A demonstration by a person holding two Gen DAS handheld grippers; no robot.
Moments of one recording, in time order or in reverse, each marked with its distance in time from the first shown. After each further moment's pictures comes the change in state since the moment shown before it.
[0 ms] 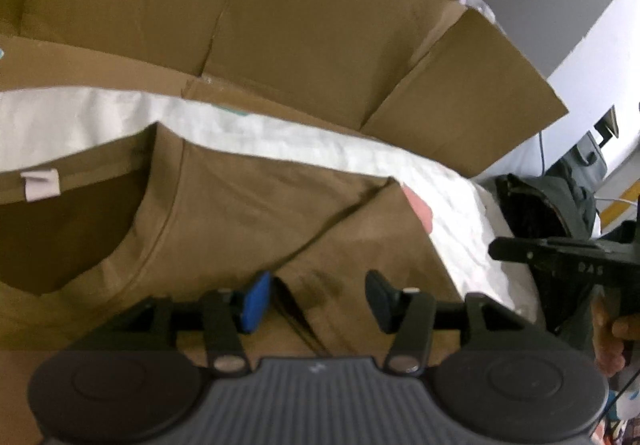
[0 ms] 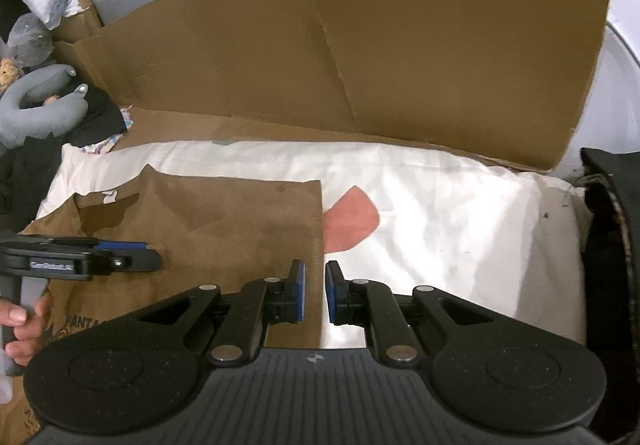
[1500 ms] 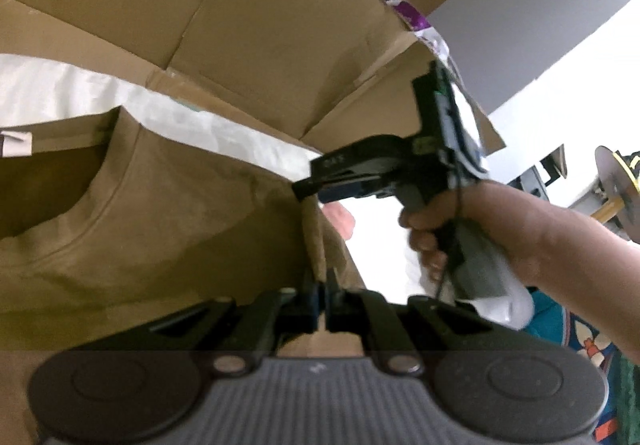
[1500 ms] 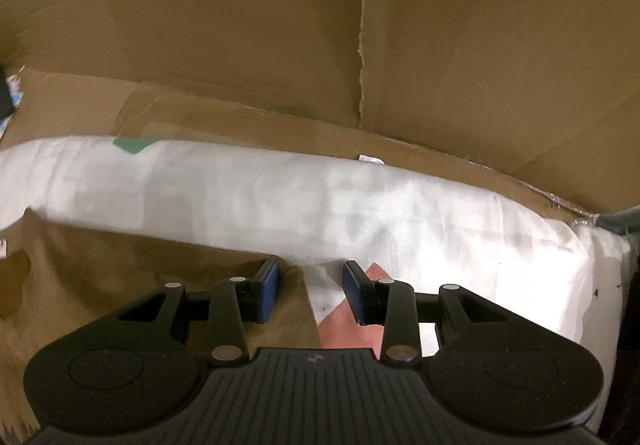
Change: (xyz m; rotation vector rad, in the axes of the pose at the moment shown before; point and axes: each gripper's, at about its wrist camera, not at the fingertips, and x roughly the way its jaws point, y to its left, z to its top) left arm -0.039 -0.024 -0.011 -0.123 -0.049 -0.182; right arm 0.144 0.028 0.096 0.049 0.317 -0.248
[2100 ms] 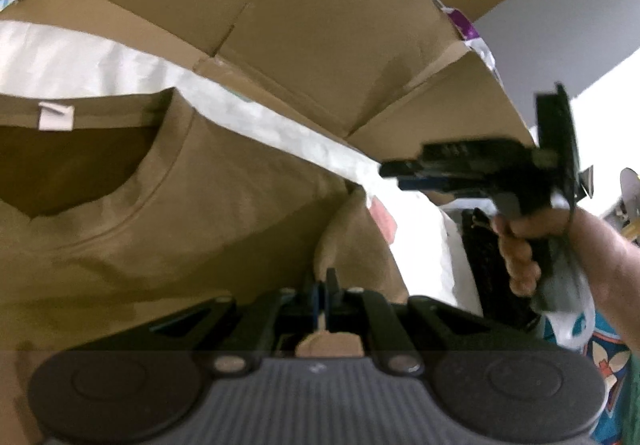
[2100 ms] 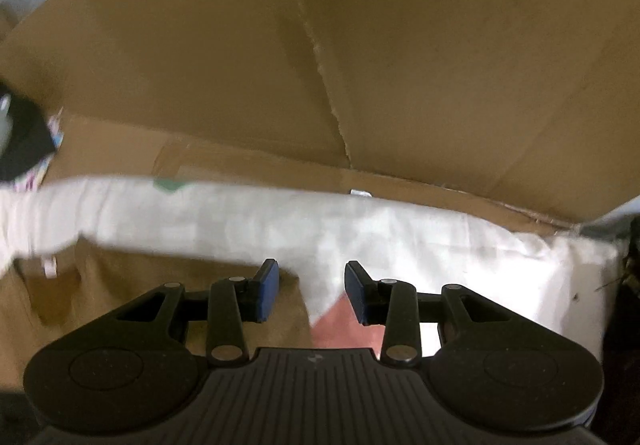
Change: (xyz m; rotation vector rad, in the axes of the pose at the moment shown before) left arm 0.003 0.030 -0.006 -0.091 -0.004 0.084; right arm -0.053 -0.031 -0.021 -0.017 -0.123 0.111
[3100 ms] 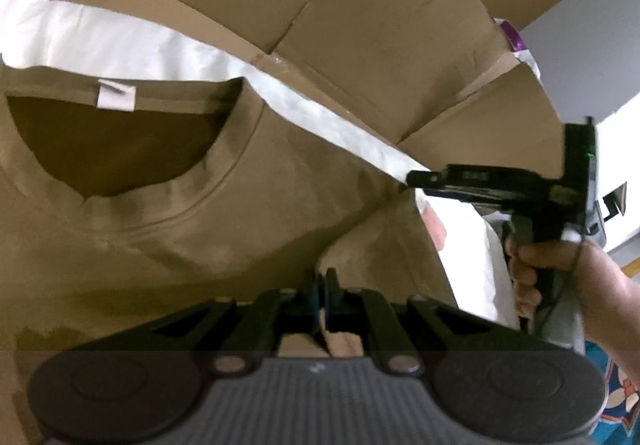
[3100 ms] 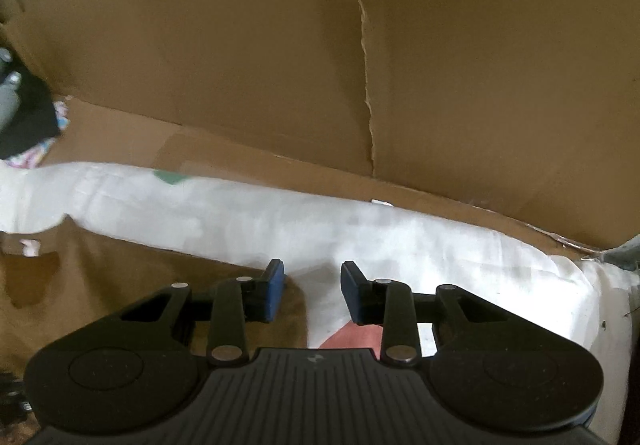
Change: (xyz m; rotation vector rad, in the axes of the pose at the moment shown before) left arm -0.007 0.022 -0.007 -0.051 -0.019 0.096; right arm 0.025 0.017 -0.010 -0.090 -0.103 0.016
